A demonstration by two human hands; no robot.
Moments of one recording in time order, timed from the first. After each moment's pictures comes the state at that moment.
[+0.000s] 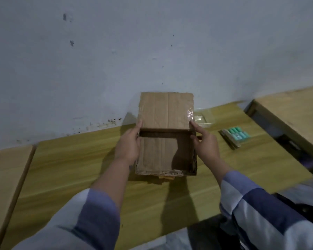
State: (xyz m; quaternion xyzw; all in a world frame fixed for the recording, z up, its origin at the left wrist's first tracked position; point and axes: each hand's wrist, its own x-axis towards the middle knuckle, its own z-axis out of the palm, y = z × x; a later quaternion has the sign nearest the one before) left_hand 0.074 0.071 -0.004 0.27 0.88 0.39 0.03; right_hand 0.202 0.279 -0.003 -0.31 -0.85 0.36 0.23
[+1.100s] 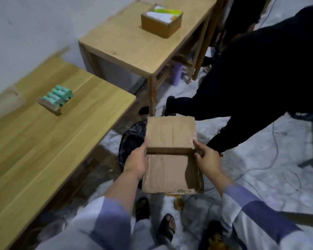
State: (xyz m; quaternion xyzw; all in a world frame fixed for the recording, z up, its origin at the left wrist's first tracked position) left_hand 0.483 0.363 -0.163 0.51 0.76 0.16 0.36; right_hand 0.720 0.420 -0.161 -0.66 -0.66 0.32 0.14
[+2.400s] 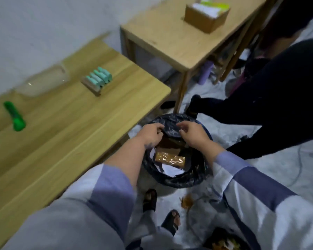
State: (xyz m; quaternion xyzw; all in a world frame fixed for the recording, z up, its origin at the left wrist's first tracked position) left_hand 0.411 0.380 -0.102 0.48 0.76 0.15 0.42; right_hand 0.572 0.449 -0.091 -0.53 -0.76 0.38 0.02
